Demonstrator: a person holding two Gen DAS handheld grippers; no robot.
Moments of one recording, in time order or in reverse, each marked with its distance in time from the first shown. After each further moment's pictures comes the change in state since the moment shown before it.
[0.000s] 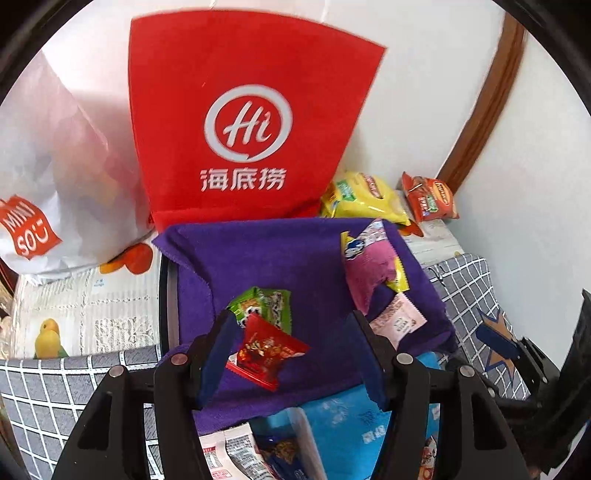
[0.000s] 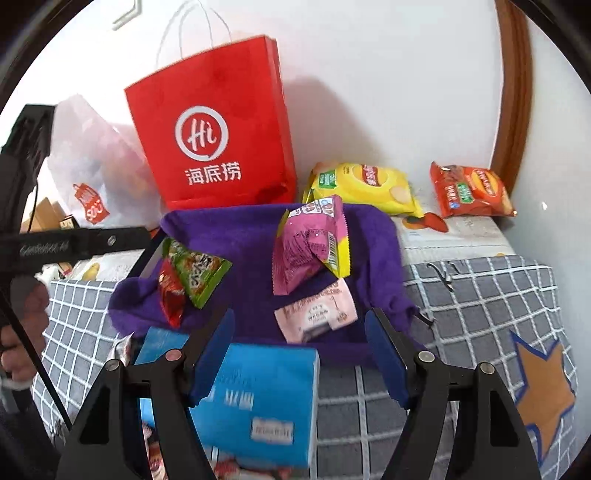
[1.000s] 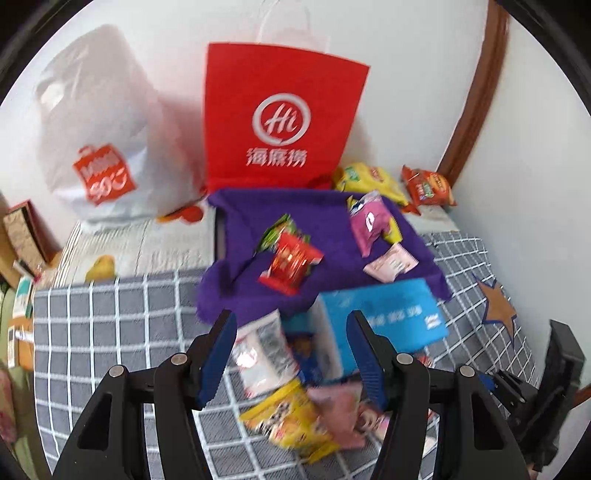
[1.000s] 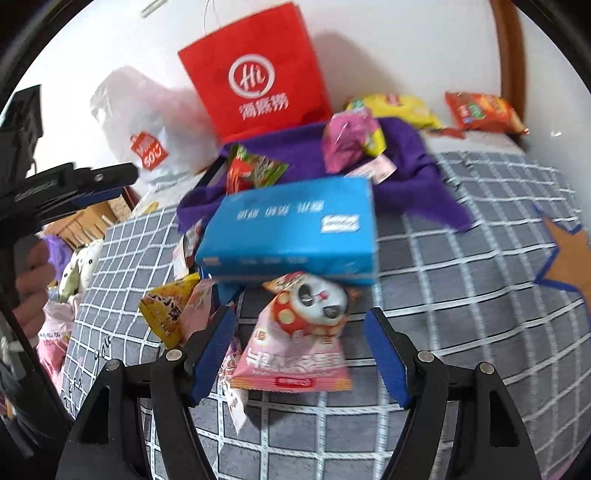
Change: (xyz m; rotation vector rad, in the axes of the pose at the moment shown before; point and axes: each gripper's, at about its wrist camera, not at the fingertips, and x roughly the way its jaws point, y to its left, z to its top) left arm -0.086 0.007 -0.092 -0.039 -0.040 0.084; right arm -0.035 0.021 -0.107 0.082 0.166 0.176
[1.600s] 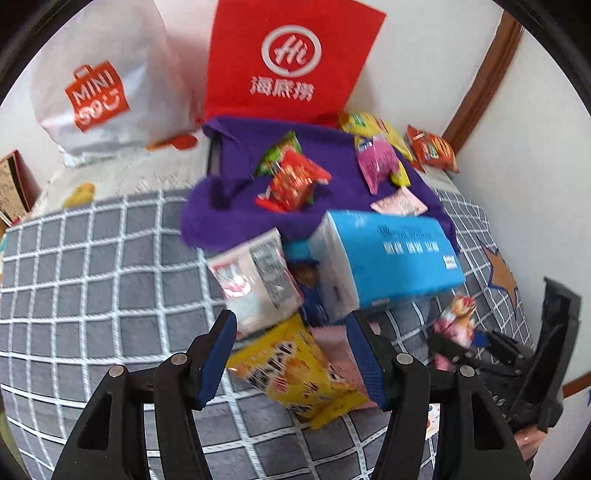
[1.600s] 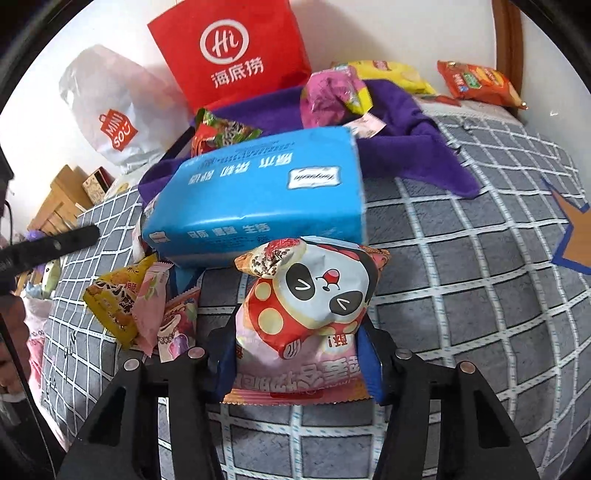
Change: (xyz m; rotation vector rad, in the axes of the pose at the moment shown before) left arm 0.039 0.009 -0.050 -0.045 0.134 -0.058; right arm 0.020 -0.021 -0.007 0.018 0.037 -0.055
